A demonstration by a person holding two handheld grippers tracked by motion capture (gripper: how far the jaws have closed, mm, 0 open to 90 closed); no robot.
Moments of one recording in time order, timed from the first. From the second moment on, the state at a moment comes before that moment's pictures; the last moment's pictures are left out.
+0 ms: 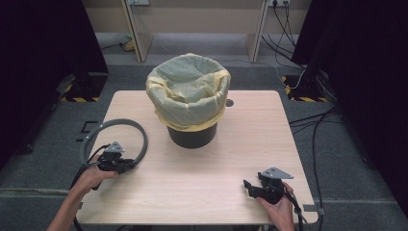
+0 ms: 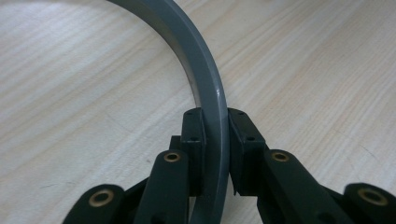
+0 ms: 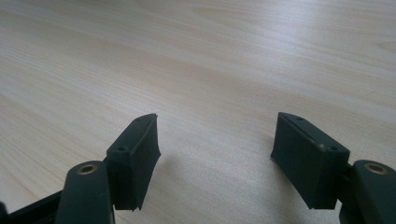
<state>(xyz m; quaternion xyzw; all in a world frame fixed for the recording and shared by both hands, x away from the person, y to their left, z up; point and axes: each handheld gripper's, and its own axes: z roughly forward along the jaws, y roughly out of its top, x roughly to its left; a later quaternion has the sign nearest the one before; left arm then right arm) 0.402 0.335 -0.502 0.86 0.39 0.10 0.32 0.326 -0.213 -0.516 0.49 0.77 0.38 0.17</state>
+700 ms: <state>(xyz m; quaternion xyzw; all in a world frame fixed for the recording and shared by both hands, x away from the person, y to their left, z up) 0.414 0.343 -0.388 0.84 0.35 0.13 0.40 0.328 -0.215 -0.516 0.49 0.76 0.39 0.17</state>
